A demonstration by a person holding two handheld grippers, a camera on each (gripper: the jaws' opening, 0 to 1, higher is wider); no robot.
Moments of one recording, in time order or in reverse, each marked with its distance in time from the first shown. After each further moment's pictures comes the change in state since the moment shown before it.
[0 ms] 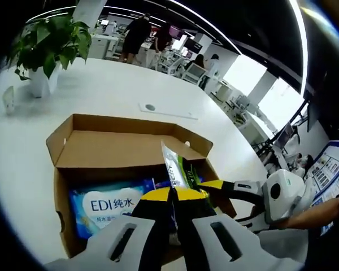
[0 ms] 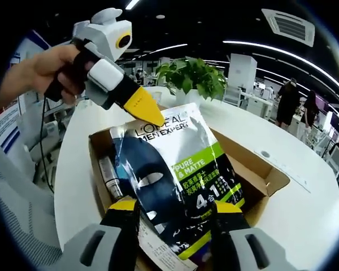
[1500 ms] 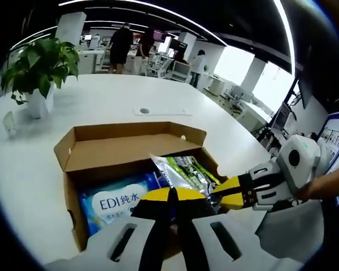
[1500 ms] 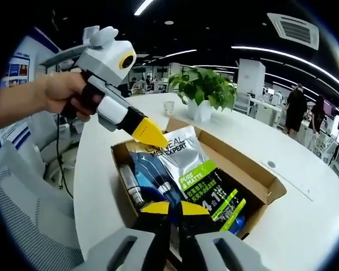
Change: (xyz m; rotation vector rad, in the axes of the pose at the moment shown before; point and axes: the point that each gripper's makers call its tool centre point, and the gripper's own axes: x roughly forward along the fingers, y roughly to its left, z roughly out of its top) left arm -0.023 -0.004 -0.013 0.160 -0.026 0.000; right arm -0.034 0.024 0.024 -0.028 -0.051 0.090
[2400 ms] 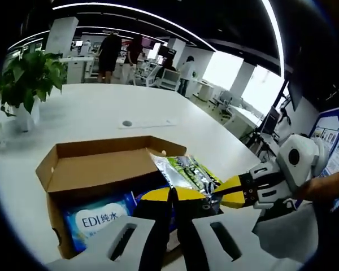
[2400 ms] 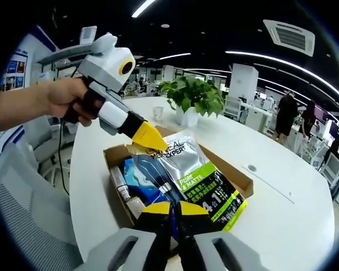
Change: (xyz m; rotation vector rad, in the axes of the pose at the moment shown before) left arm 0.025 -0.041 0.028 0.032 -0.042 -0.090; right arm -0.044 -0.035 0.002 -0.010 -0.011 -0.081
